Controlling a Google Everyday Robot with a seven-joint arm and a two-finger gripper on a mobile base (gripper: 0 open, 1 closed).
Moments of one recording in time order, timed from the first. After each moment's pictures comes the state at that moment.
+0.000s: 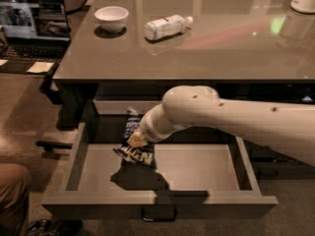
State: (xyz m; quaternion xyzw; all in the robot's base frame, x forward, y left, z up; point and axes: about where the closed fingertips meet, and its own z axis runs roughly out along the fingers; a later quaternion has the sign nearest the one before) arm 0.536 0.059 0.689 -0.47 0.82 0.18 0.27
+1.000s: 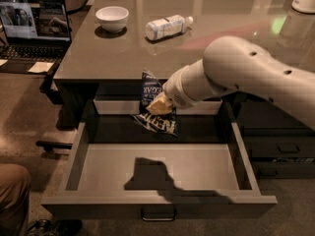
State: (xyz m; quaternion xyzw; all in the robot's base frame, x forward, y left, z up) arm 0.558 -0.004 0.818 -0.50 0.78 0.14 0.35
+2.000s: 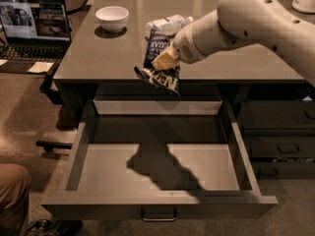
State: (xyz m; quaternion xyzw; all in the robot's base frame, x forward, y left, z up) arm 0.645 -0.024 0.900 -0.46 0.78 0.16 0.40
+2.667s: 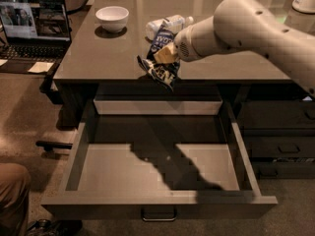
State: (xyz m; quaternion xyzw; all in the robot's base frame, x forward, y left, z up) arm 0.685 -0.035 0.895 -0.36 0.81 0.16 0.44
